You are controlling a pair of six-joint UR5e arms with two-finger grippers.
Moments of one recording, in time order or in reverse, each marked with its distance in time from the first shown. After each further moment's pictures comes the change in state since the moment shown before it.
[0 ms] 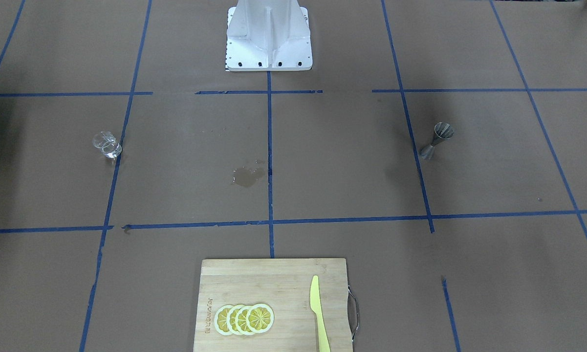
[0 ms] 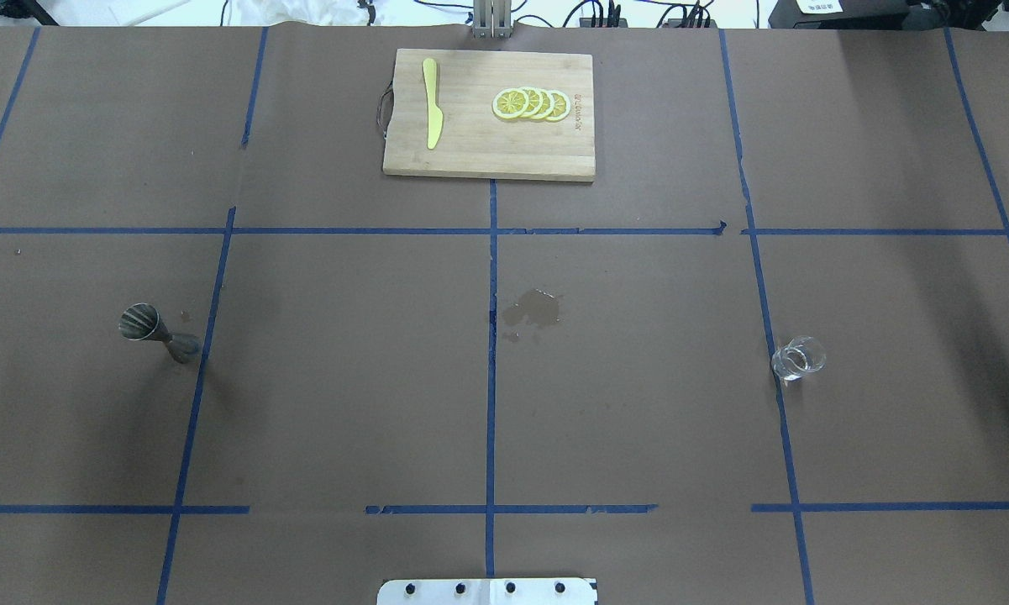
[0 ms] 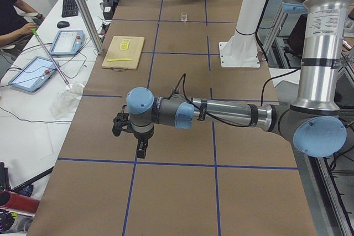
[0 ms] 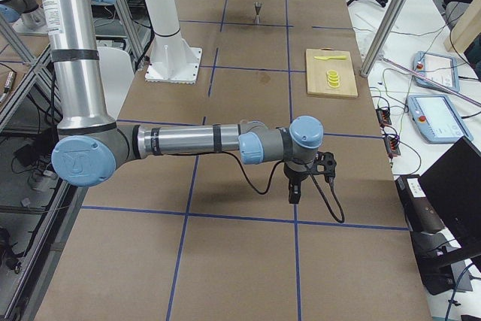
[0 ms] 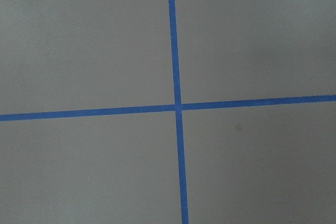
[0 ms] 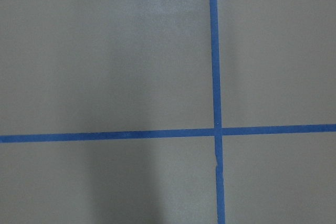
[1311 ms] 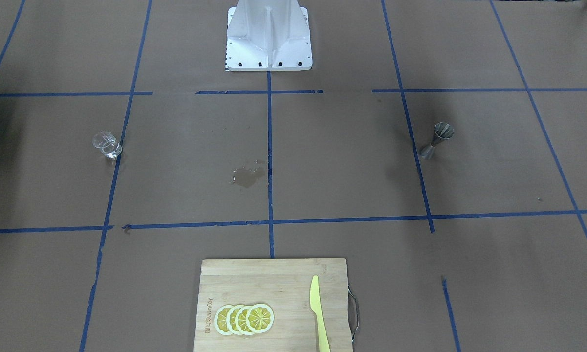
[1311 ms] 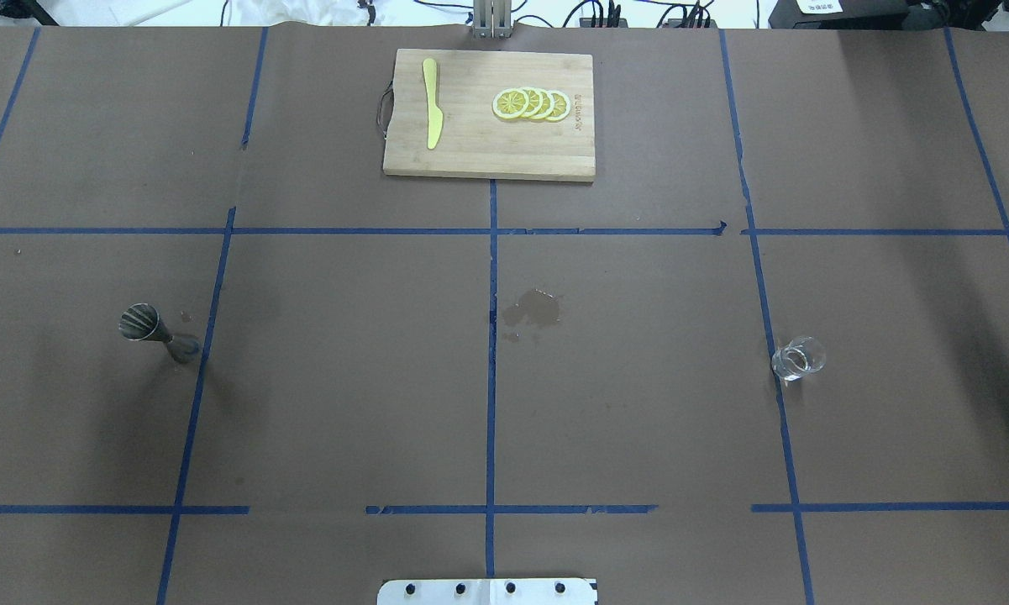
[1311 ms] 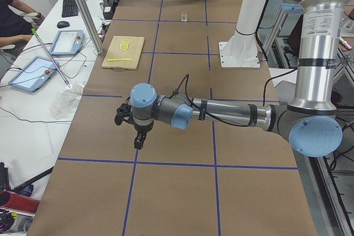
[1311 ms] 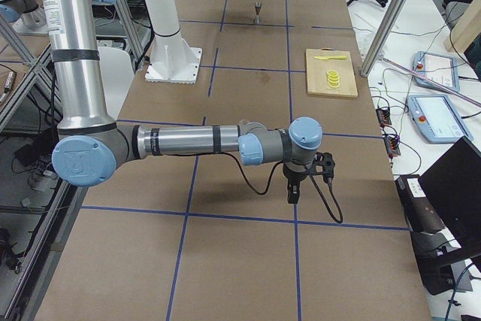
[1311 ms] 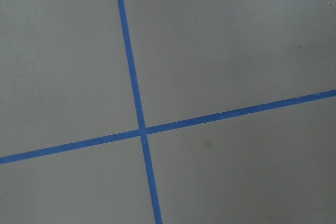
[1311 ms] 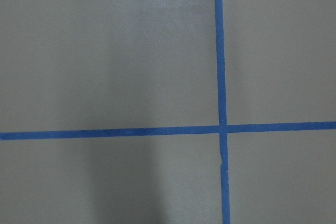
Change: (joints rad) left arm 0.123 0.017 0.006 -0.215 0.003 -0.067; right arm -0.016 -0.008 -0.005 0.021 0.005 0.014
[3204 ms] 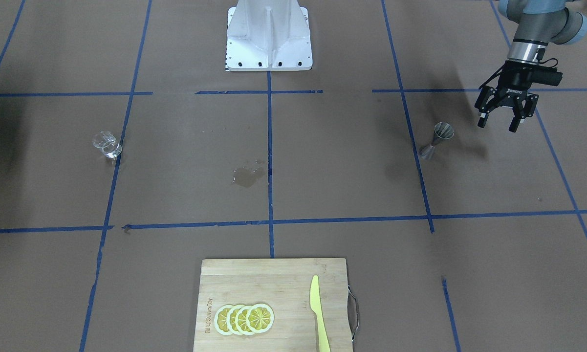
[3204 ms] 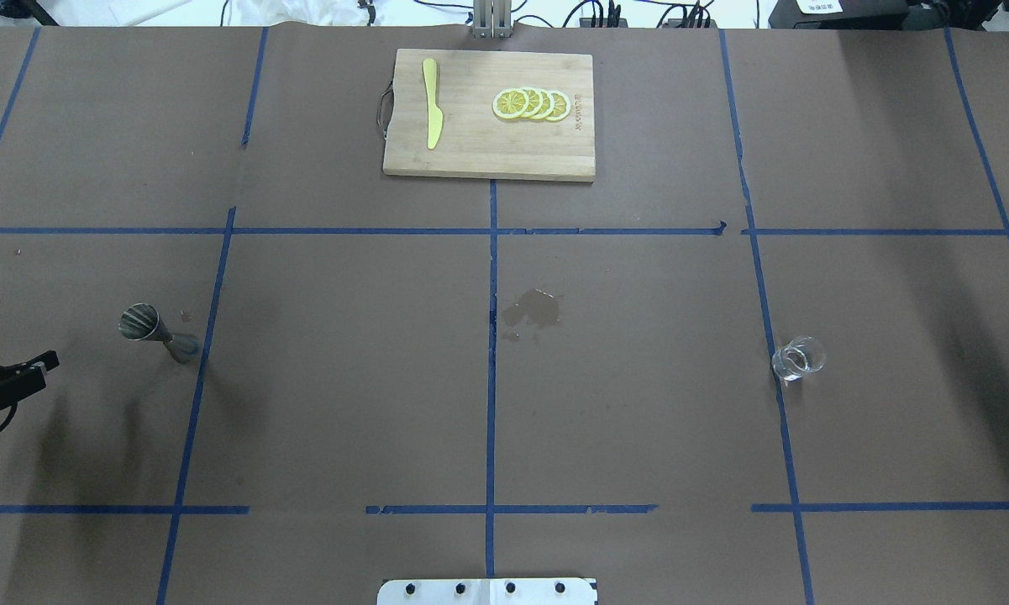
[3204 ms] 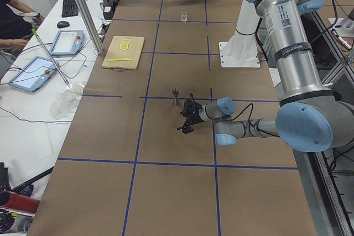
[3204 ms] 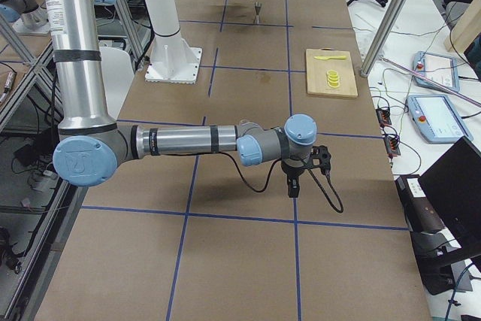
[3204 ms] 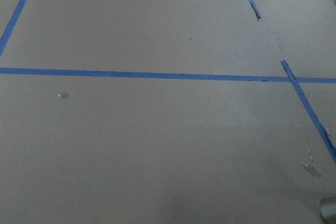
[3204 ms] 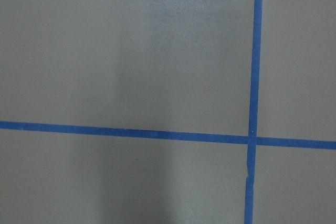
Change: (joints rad) left arm 1.050 0.428 -0.035 -1.173 1.202 -1.040; right arm -0.044 -0.013 0.009 0.090 0.003 0.001
